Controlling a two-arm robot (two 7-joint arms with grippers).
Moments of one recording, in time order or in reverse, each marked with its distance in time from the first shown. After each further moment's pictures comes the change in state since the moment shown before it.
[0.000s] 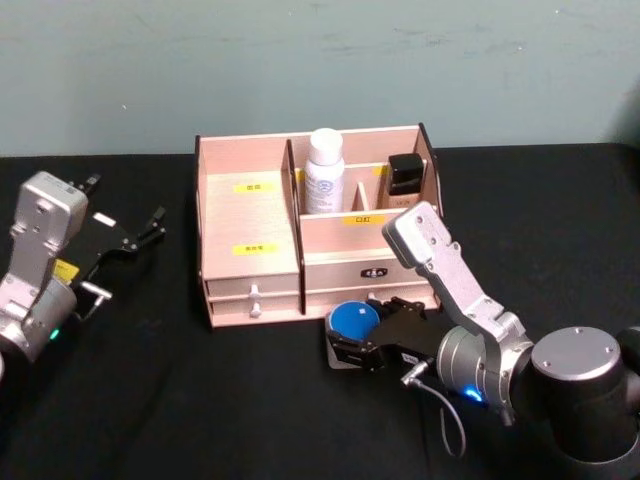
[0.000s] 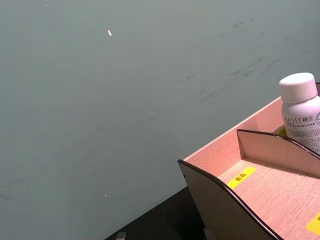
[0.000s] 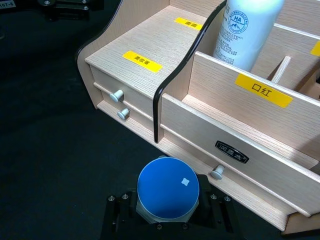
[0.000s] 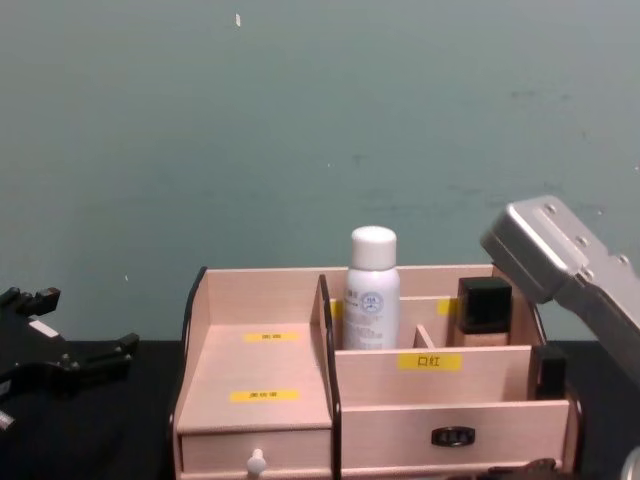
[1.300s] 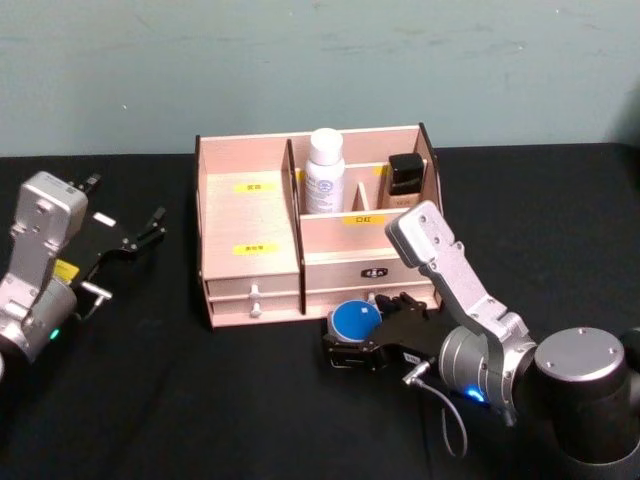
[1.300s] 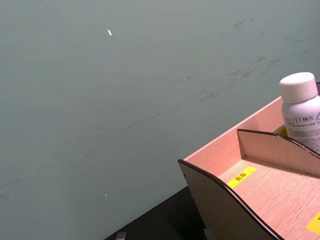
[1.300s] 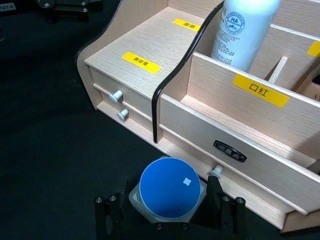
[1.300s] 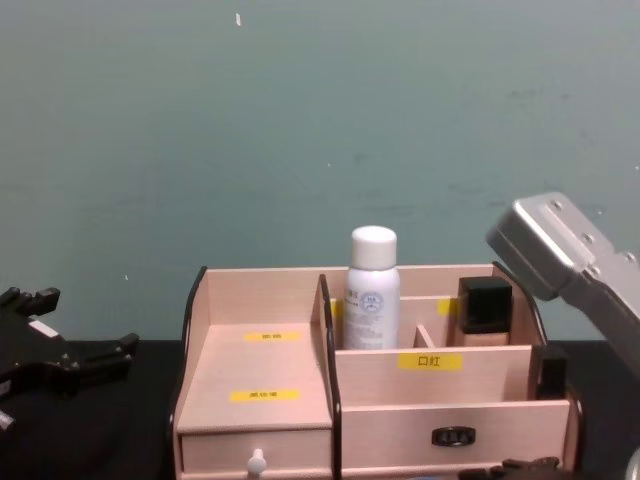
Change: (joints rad) left arm 0.000 0.000 0.000 0.000 0.000 0.000 0.000; right arm -0.005 0.004 0.003 -0.009 0.010 0.000 -0.006
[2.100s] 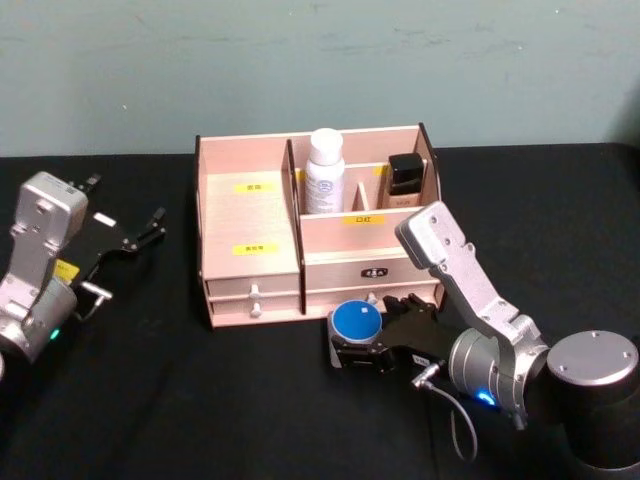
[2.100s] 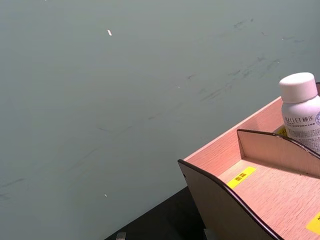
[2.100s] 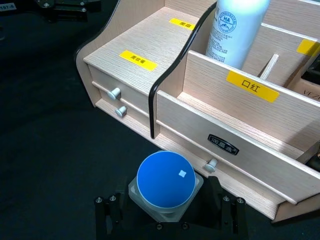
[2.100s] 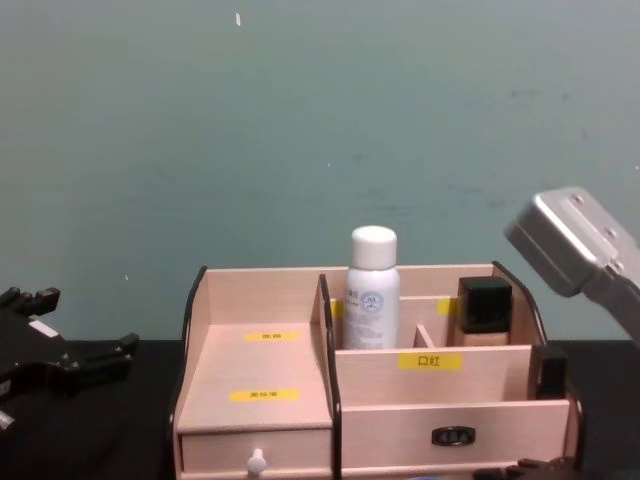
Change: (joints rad) left arm 0.000 0.000 0.000 0.000 0.000 0.000 0.000; right arm -0.013 0.037 -0.004 -0.032 0.039 0.008 -0.027
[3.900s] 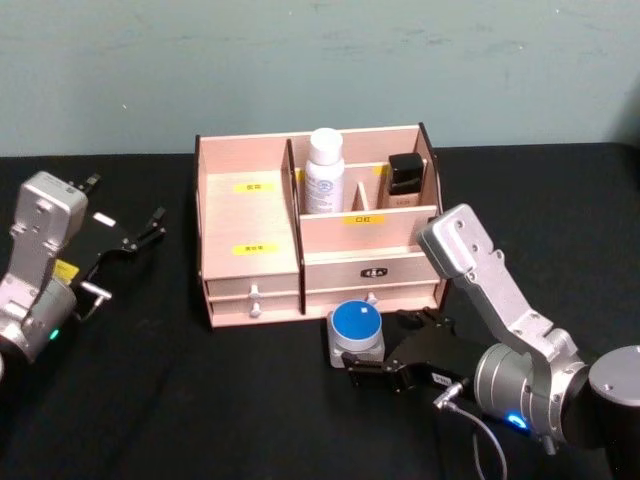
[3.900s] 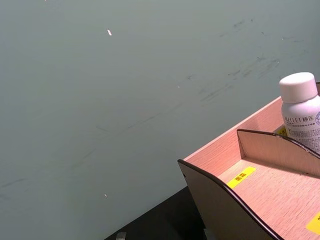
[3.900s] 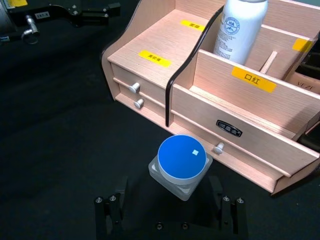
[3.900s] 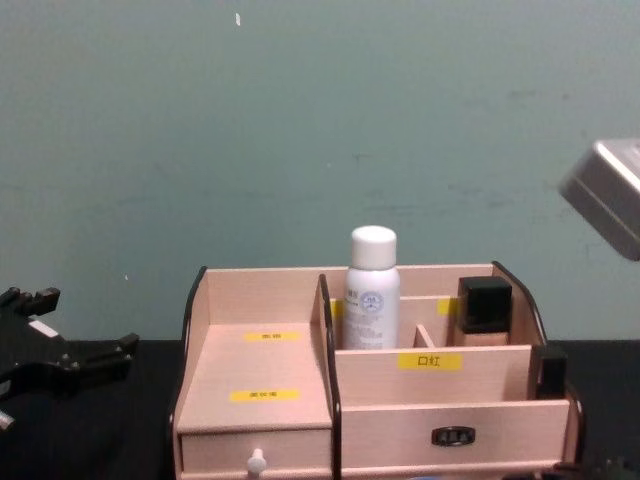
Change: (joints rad) left arm 0.000 0.000 0.000 0.000 0.000 0.000 0.000; right arm -0.072 0.112 -0.006 -0.183 0.137 0.088 -0.078
